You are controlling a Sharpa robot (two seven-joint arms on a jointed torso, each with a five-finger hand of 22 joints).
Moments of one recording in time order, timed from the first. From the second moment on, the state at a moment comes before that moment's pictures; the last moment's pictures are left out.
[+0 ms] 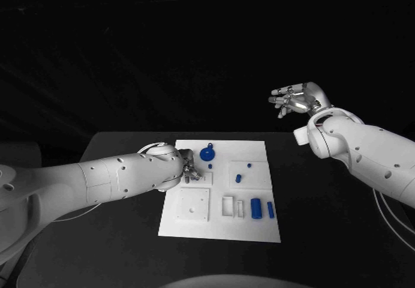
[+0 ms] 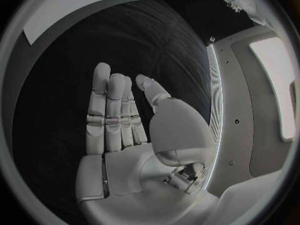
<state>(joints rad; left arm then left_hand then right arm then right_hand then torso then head) 1.22 -0.51 -0.24 1.16 -1.15 -0.08 -0.50 1.18 -0.06 0.27 0.03 0.56 1.21 0.02 0.06 1.02 1.45 -0.04 0.41 0.33 1.29 -0.10 1.27 0.54 0.02 1.22 -0.14 0.46 1.31 1.08 -0.63 0.31 1.10 -0.86 -0.44 0.12 1.19 -0.05 0.20 -0.23 0.46 1.06 0.10 0.07 0.07 1.24 -0.01 0.49 0.53 1.40 -0.06 0.56 0.88 0.10 1.47 -0.08 0.12 0.87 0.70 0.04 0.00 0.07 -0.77</state>
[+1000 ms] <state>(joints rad) 1.21 -0.50 -0.24 1.14 -1.15 -0.07 -0.50 1.18 -0.06 0.27 0.03 0.56 1.21 0.01 0.06 1.02 1.45 -0.04 0.41 0.33 1.29 -0.11 1.27 0.54 0.02 1.22 -0.14 0.46 1.31 1.08 -0.63 0.31 1.10 -0.86 -0.43 0.12 1.19 -0.05 0.20 -0.23 0.46 1.06 0.11 0.07 0.07 1.24 -0.01 0.49 0.53 1.40 -0.06 0.56 0.88 0.10 1.47 -0.08 0.12 0.86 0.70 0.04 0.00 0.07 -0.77</state>
